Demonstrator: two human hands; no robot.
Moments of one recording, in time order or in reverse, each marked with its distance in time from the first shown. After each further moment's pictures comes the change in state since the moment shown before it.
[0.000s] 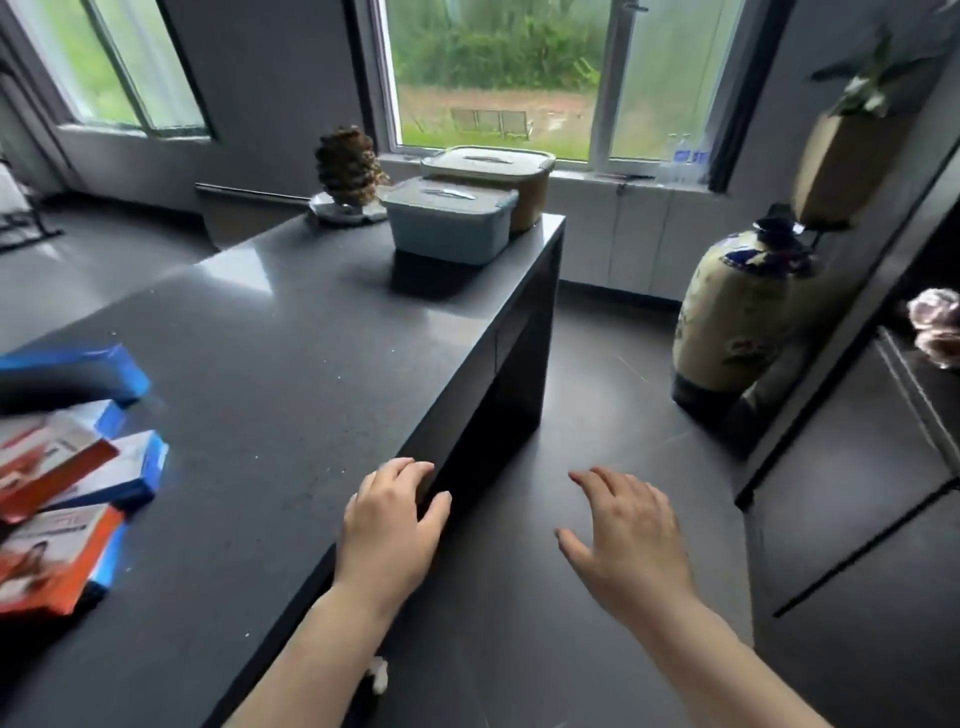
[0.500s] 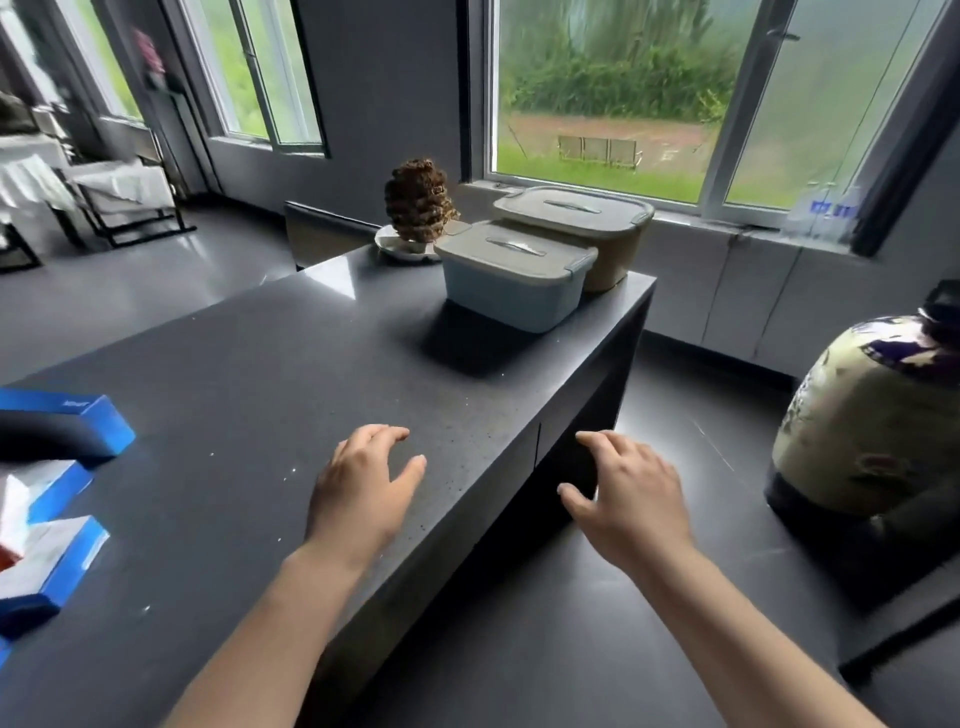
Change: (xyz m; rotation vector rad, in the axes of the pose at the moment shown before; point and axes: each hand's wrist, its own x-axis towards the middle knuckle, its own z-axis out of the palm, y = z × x) left_hand 0.210 0.004 0.009 0.023 0.202 -0.191; right_hand 0.271 0.014 0.000 0.050 0.097 -0.216
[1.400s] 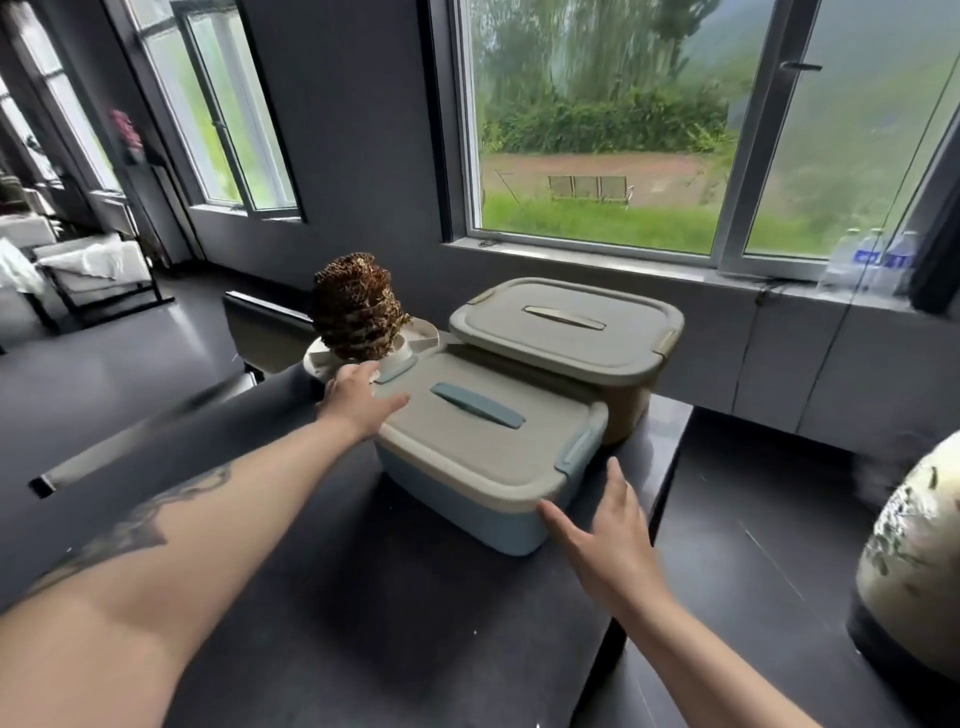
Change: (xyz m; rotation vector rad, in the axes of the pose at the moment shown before) left_hand 0.529 0.048 0.131 0.065 -0.114 -0.081; right_hand 0.378 0.075 0.093 0.659 -0.091 0.273
